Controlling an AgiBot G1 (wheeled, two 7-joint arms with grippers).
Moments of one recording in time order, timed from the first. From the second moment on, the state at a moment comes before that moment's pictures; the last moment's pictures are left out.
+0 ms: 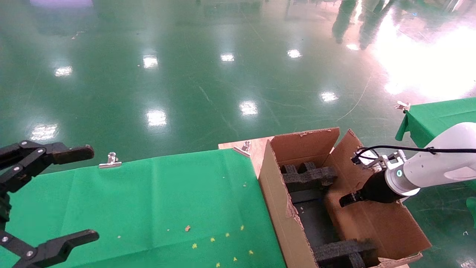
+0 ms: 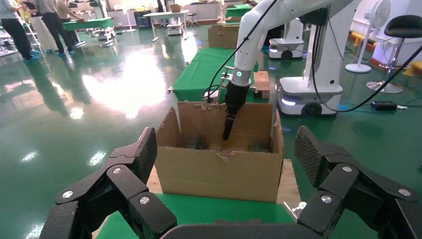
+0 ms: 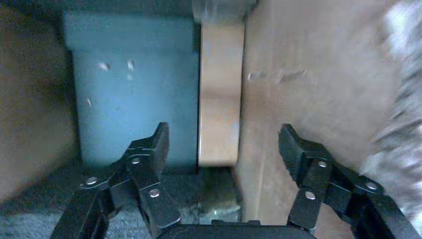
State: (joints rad) left arm -1.08 0.61 0.30 -1.28 0.72 1.49 -0.18; right arm 1.83 -0.73 -2.16 0.63 -1.04 -0.77 1.23
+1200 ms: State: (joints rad) left arm -1.08 0.60 0.30 -1.28 0.72 1.49 -0.18; right arm 2.24 -0.40 -1.95 1.33 -0.97 -0.62 1.04
